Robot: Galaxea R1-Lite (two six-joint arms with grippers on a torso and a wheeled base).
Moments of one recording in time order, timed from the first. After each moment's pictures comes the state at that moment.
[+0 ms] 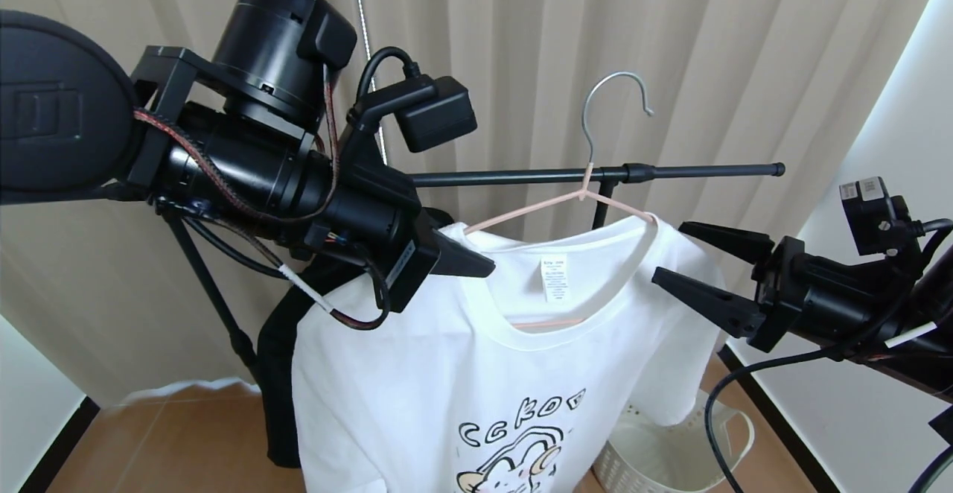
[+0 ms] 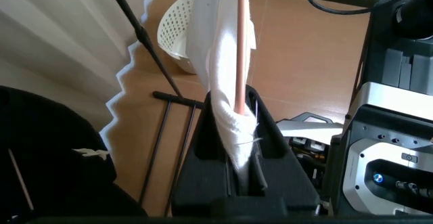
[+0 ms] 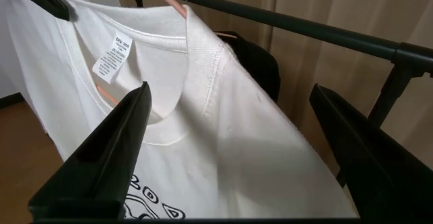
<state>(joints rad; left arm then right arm) -0.61 1.73 -1.57 0.52 -0.48 0.46 0.19 1.63 -0.40 -1.31 0.70 0.10</state>
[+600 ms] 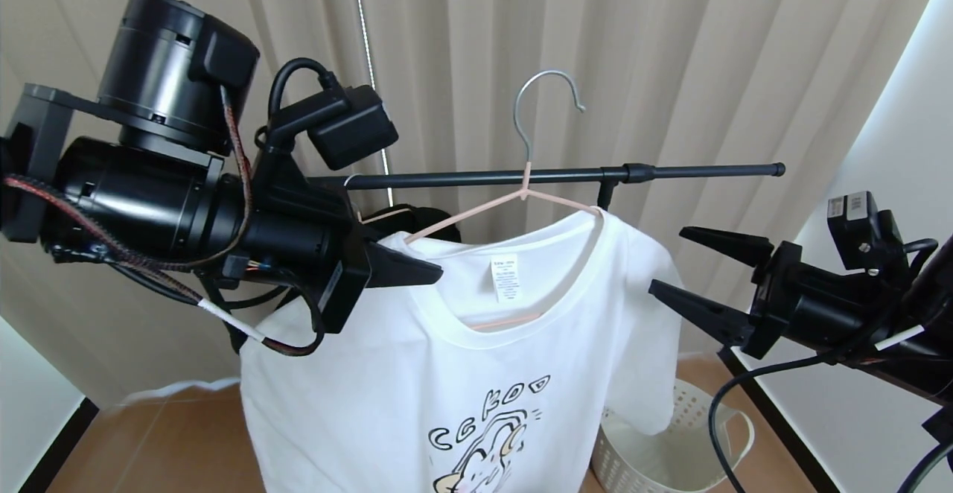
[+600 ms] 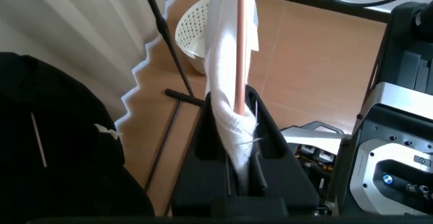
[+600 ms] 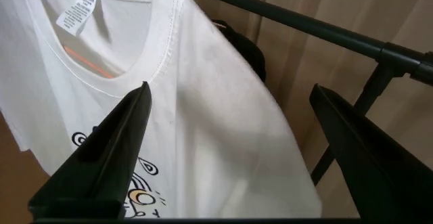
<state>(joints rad) -0.53 1.58 -1.33 0.36 -0.48 0.44 0.17 1.66 -0.39 -1.31 0.70 -0.04</state>
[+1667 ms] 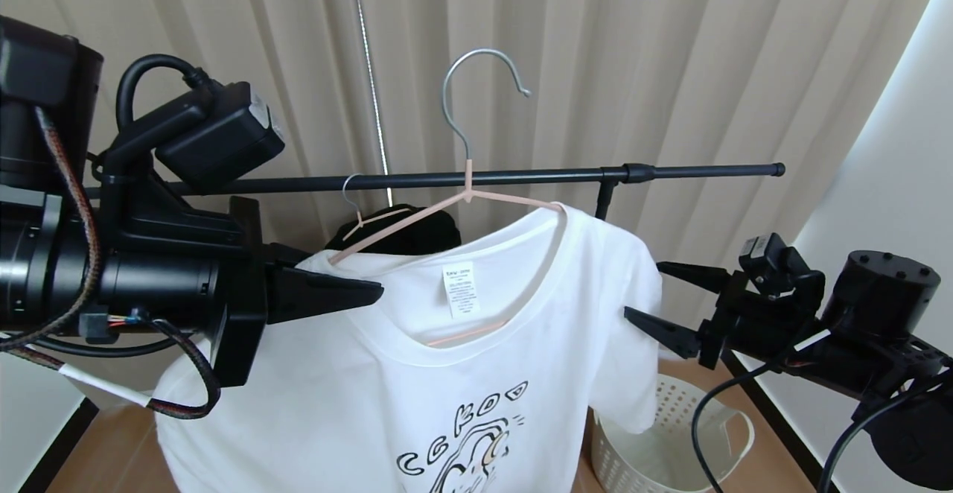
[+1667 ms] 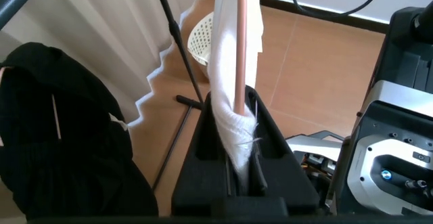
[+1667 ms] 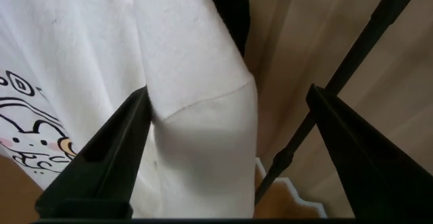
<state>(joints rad) -0.49 1.37 -1.11 0.27 -0.48 0.43 0.14 1.88 -0.42 -1.32 0.66 -0.17</state>
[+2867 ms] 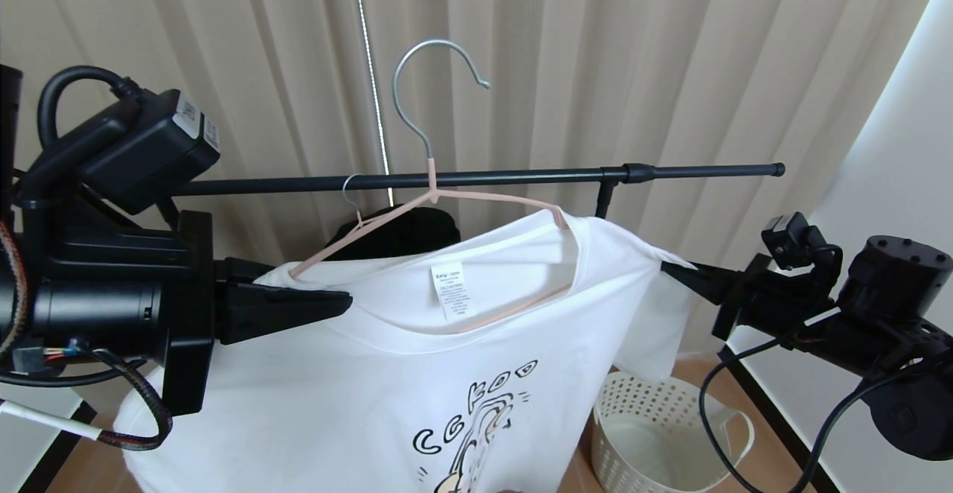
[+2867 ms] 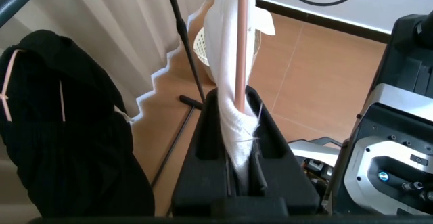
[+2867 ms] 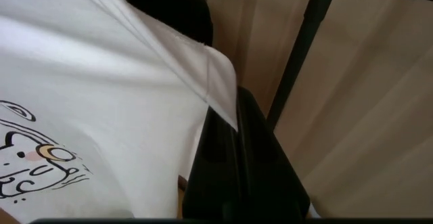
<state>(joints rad) -0.45 1.28 -1.02 0.23 -0.48 0.40 0.03 1.92 -0.49 -1.33 0.65 -0.10</state>
